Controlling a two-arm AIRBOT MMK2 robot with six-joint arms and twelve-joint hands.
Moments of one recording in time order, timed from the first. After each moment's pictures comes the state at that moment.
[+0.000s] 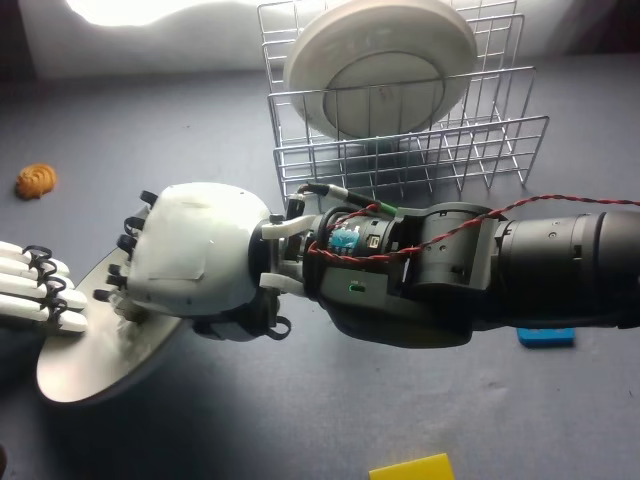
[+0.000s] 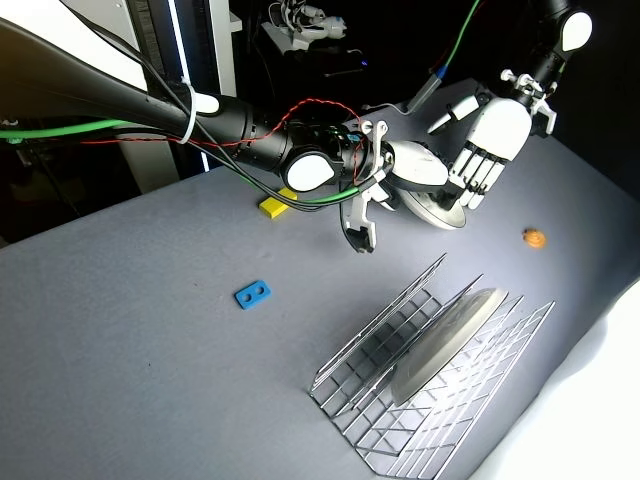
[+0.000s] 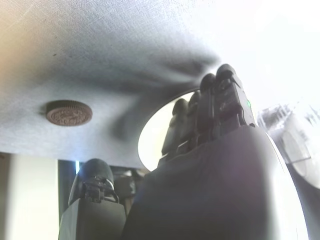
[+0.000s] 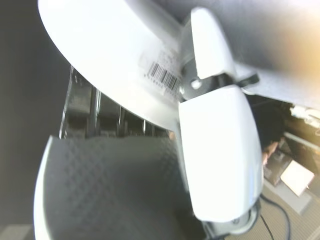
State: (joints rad) left arm 1.03 -0.97 1.72 1.46 -1.08 -0.19; right arm -0.54 -1.69 1.34 -0.27 0.35 -1.18
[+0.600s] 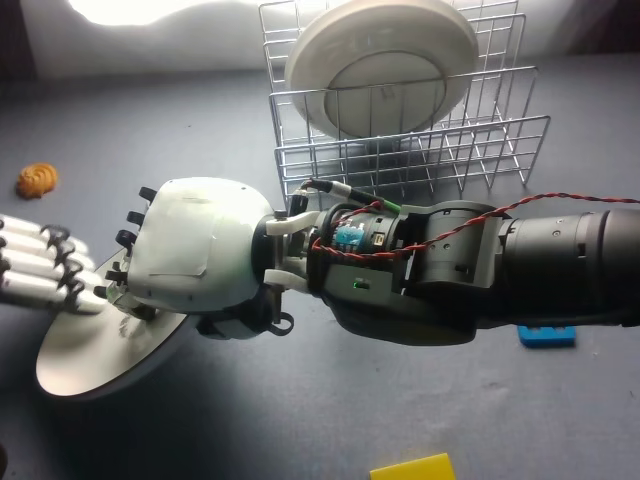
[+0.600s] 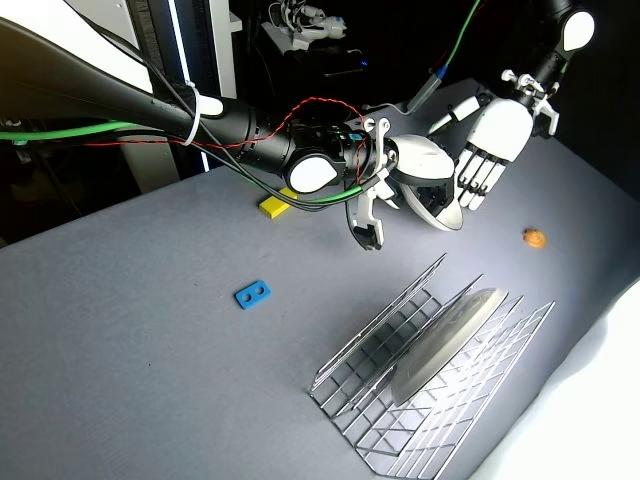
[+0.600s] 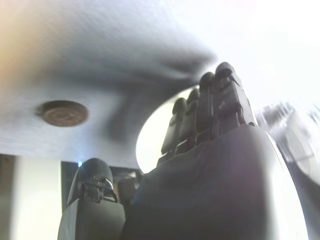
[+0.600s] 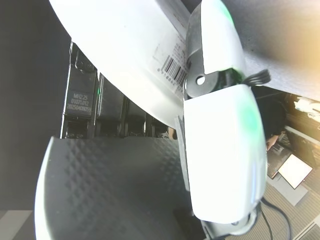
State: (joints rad) left arm 0.92 -0.96 1.72 1.50 -1.09 -0.21; right arm -0.54 -1.68 1.35 -0.27 0.38 -1.18
